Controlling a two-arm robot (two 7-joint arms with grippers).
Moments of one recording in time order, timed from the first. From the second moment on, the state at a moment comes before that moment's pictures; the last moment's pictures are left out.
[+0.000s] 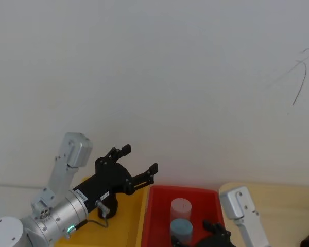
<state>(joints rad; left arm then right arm) -0.49 0.35 0.36 -1.42 -0.47 -0.08 -0.46 0.28 0.11 -0.32 -1.59 0.03 0.50 0.38</state>
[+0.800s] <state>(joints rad) -0.48 0.36 0.36 -1.42 -0.47 -0.08 -0.46 0.38 0.07 -0.37 -1.41 -0.01 0.44 0.31</state>
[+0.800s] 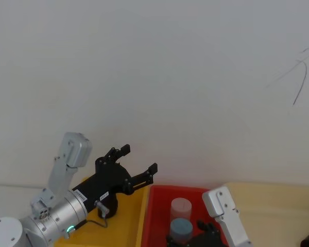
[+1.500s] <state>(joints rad) -0.48 0.36 0.36 -1.43 -0.47 -0.08 -0.46 0.46 0.03 -0.37 -1.25 -0.02 0.43 0.27</state>
